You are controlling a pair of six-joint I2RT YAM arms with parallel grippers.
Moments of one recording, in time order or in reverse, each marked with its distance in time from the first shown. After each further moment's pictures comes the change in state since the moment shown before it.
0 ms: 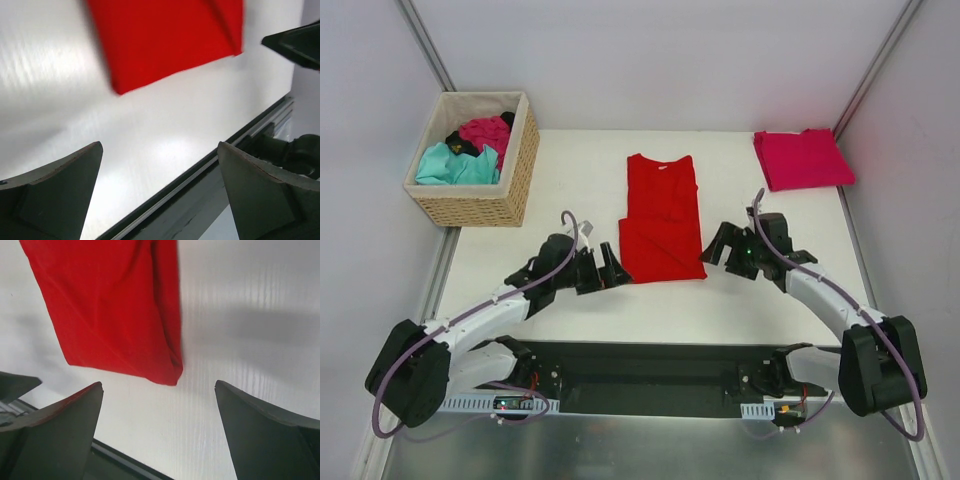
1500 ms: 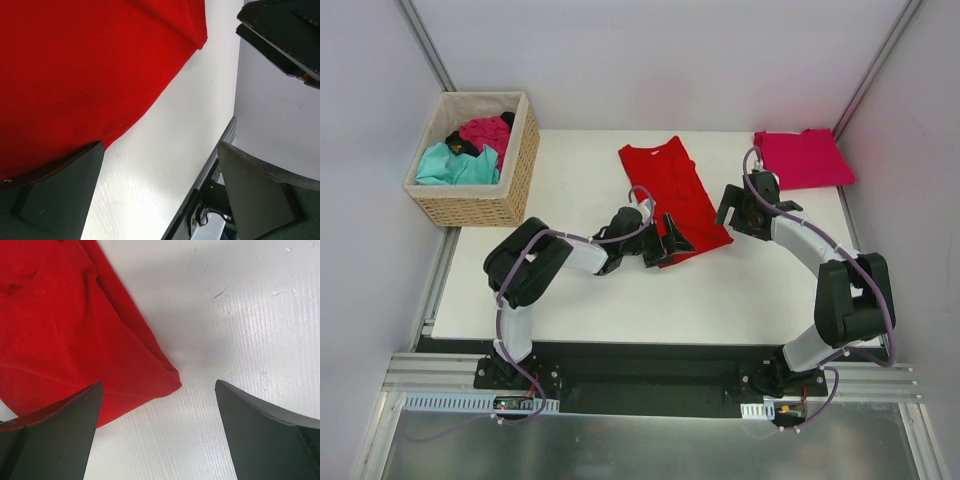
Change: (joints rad) left arm -0.142 0.899 0.445 0.555 0.082 -0.260; right arm -0.032 0.367 0.386 -0.122 0.402 -0.093
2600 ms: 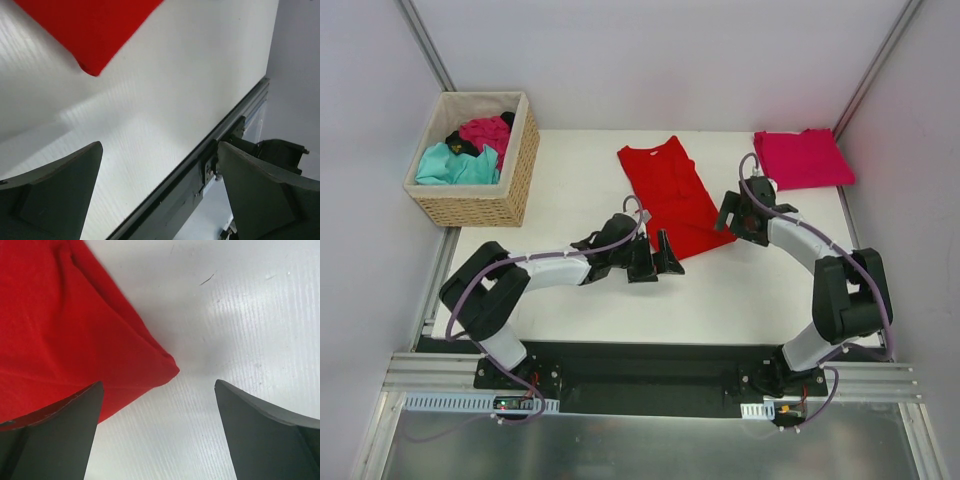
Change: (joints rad) left arm -0.058 -0.345 -0.116 -0.392 -0.014 0.118; right arm 0.022 0.016 -0.033 0.000 0.045 0.018
